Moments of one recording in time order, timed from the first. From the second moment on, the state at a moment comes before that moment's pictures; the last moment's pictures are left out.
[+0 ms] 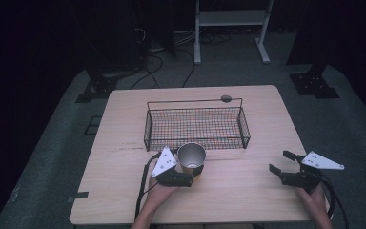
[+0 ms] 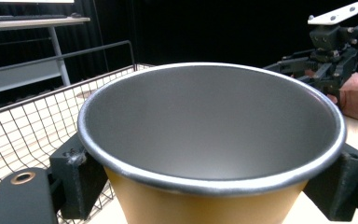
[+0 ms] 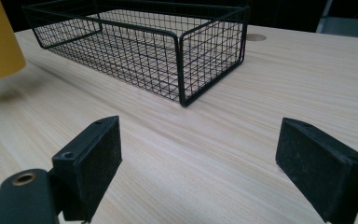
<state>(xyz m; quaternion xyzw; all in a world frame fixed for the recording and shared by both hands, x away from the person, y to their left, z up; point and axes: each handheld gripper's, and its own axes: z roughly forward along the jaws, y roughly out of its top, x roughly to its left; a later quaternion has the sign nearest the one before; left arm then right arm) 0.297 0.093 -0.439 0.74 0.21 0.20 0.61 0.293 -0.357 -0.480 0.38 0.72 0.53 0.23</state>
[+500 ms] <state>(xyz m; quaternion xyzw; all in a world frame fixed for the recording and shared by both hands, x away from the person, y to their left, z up) 0.315 0.088 -0.416 0.74 0.21 0.19 0.61 0.293 -0.356 -0.480 0.38 0.73 0.53 0.23</state>
